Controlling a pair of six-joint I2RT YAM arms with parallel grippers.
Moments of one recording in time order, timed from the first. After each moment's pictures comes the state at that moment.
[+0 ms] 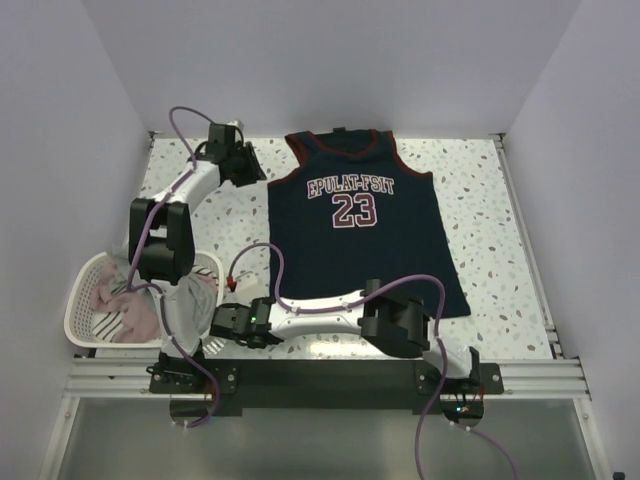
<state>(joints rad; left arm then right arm) -0.12 2.05 1.62 -0.36 0.19 -0.46 1.43 2.23 1.74 -0.81 0.54 0.90</state>
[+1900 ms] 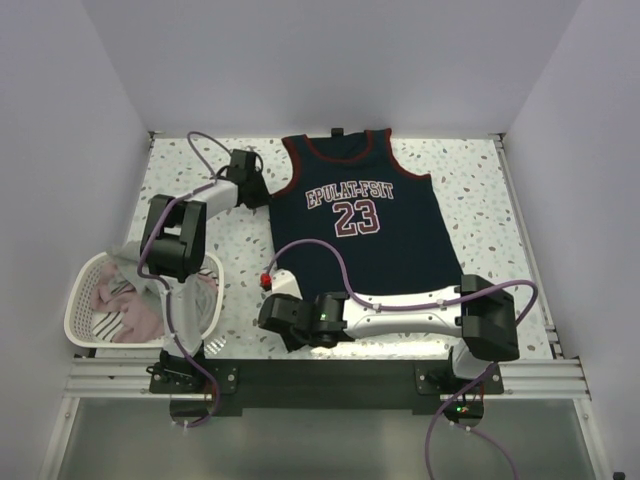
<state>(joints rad) -0.21 2.10 1.42 -0.19 0.04 -0.58 1.43 1.71 1.26 -0.60 0.32 0.81</state>
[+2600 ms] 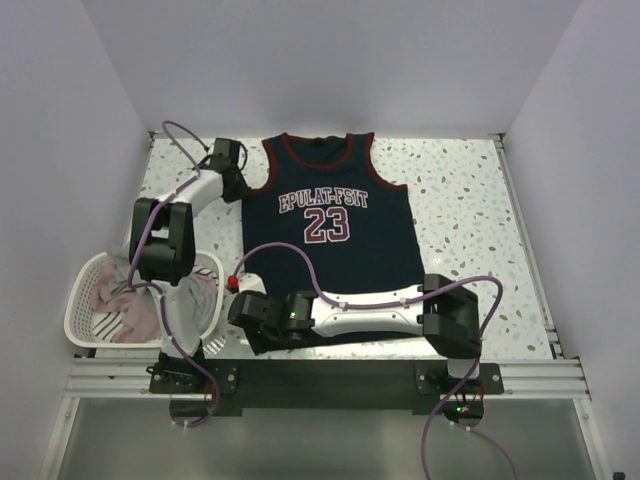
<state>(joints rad) -0.13 2.04 1.49 -0.38 -0.18 -0.56 1.43 1.91 1.47 -0.51 0.17 0.80</state>
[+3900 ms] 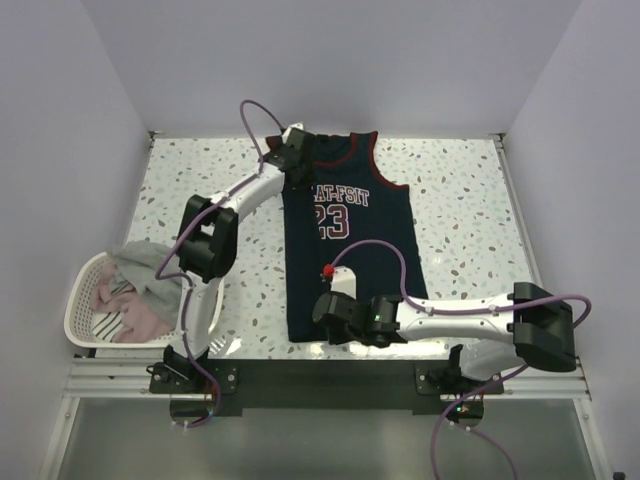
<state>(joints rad) -0.47 2.22 1.86 -0.44 -0.20 -0.61 1.33 1.40 0.82 -0.47 0.34 1.00</state>
